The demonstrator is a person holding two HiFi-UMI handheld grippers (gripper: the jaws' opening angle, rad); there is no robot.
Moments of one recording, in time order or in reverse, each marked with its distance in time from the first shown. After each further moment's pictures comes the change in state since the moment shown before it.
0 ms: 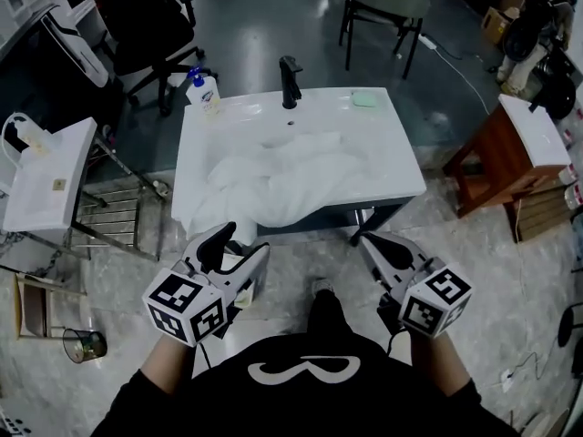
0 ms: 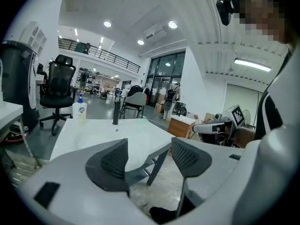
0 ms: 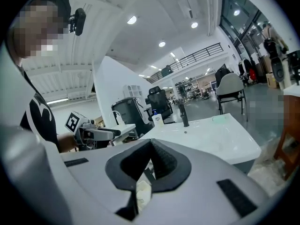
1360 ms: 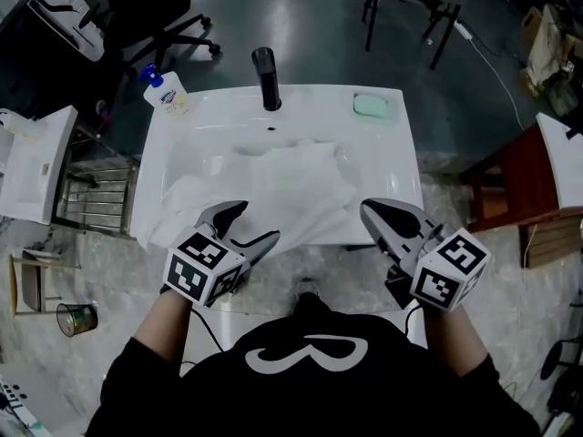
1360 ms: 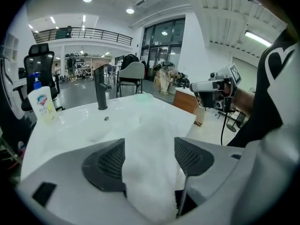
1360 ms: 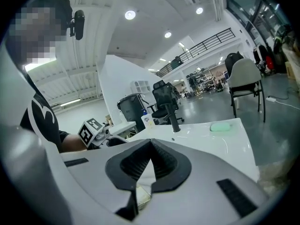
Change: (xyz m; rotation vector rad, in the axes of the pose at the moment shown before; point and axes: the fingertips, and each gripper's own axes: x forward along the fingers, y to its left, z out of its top) left arm 0.233 0.057 -0.032 0.110 0.350 0.022; right arm 0.095 -0.201 0.051 -0.013 0.082 0.198
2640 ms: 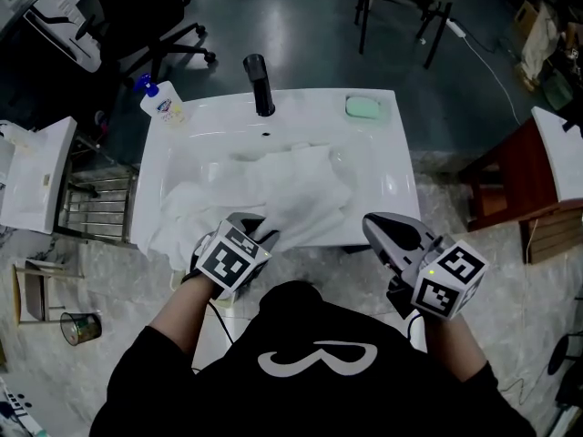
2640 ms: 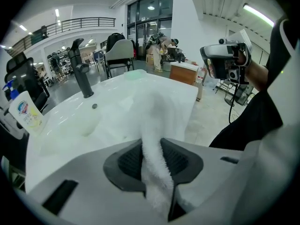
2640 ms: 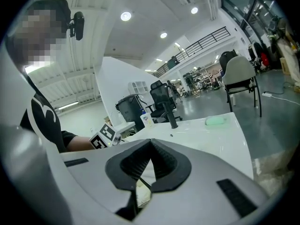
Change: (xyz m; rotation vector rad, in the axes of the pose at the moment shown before) left arm 0.051 -0.005 -0.043 0.161 0.273 0.001; right arm -0.023 -0.001 -0.018 0.044 -0.005 -0.020
